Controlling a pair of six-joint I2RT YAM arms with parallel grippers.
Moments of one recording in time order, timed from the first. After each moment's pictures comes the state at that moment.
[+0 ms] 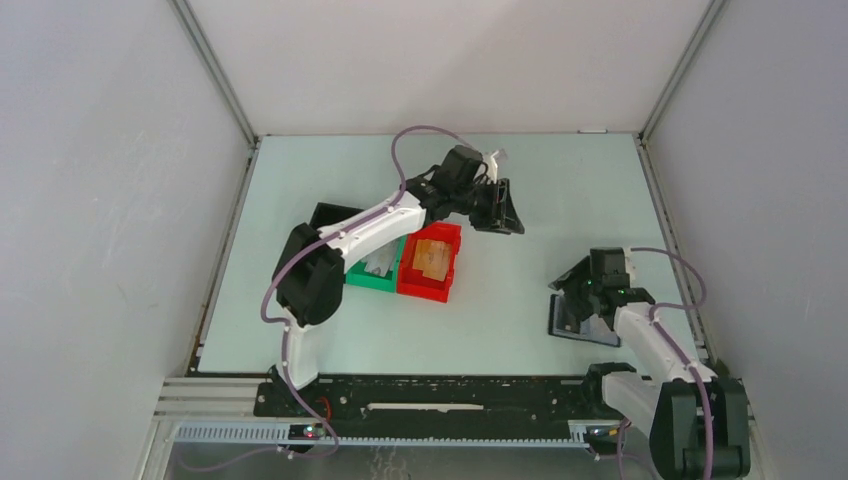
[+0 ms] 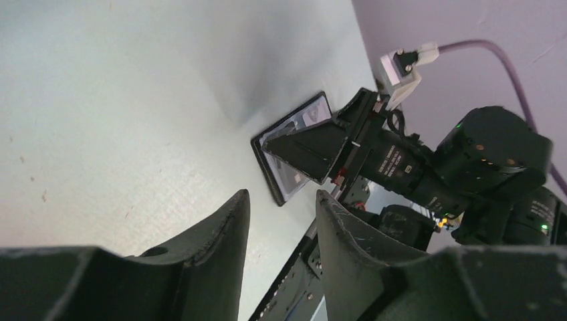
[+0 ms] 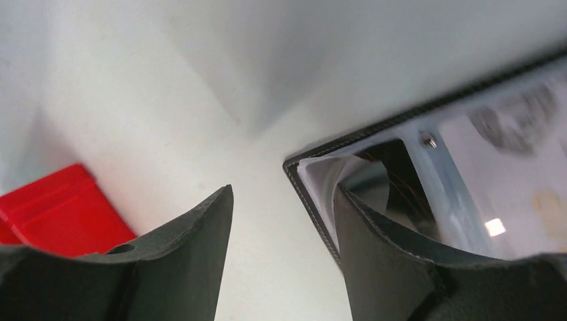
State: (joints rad) left arm -0.77 1.99 1.71 -0.32 0.50 -0.69; right arm 0.01 0.99 0.42 -0.42 -0.01 0.94
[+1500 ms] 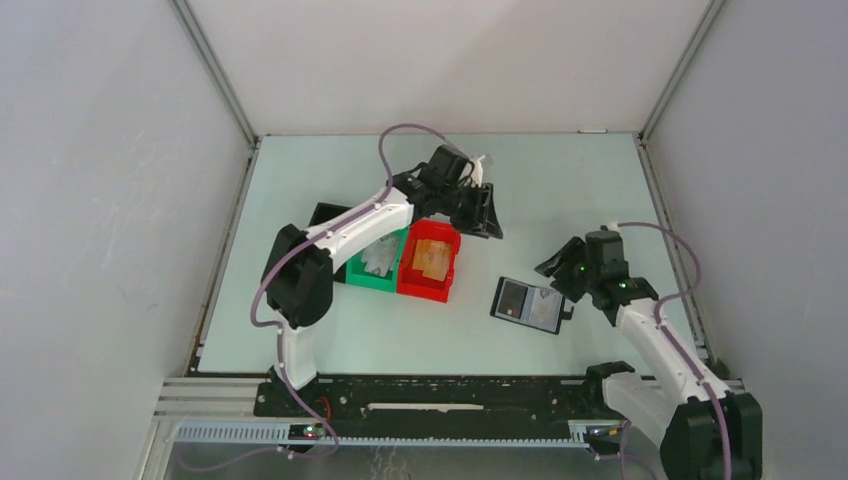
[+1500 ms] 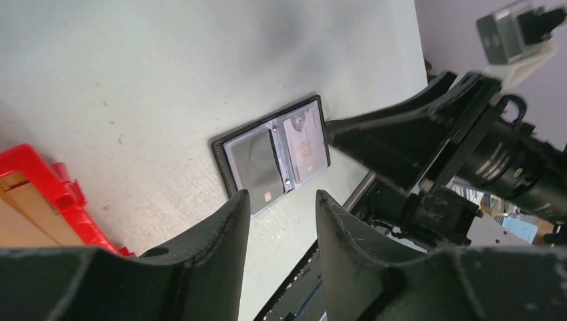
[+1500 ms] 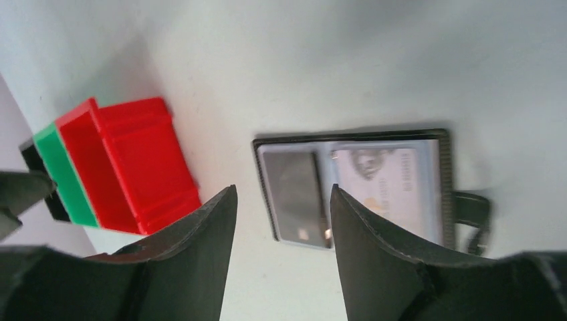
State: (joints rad) left arm -0.72 1.93 1.66 -0.50 0.47 -0.56; right arm 0.19 0.98 0.56 -0.40 -0.11 0.90
